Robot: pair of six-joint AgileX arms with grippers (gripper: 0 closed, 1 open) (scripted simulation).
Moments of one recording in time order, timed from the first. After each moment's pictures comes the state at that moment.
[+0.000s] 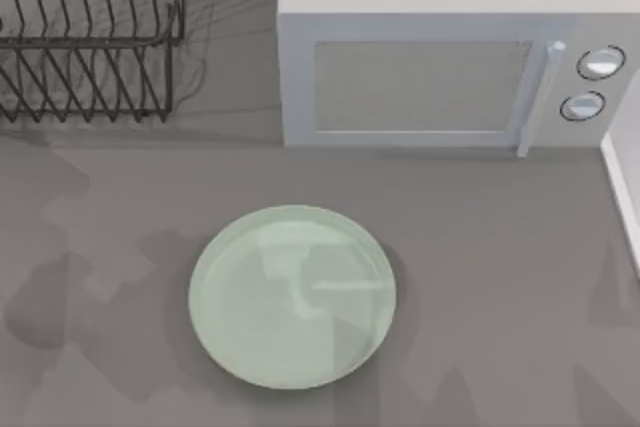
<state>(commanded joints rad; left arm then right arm) 0.18 1.66 1.21 -1.11 0.02 0.85 0.00 0.00 0.00 0.00 0.00 0.00</state>
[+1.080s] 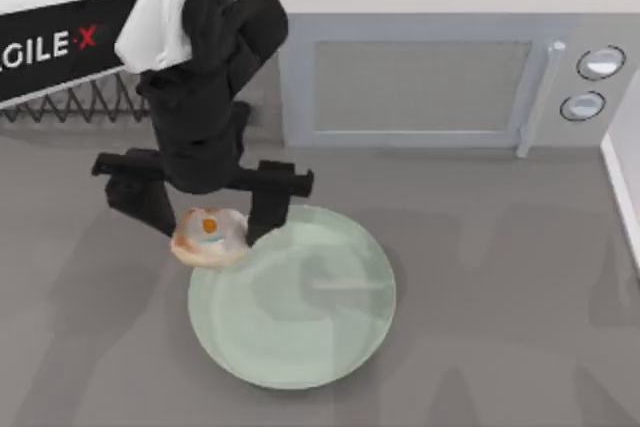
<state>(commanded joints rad) -0.53 1.94 1.47 -1.14 0.00 -0.37 0.00 0.00 0.00 0.00 0.00 0.00</state>
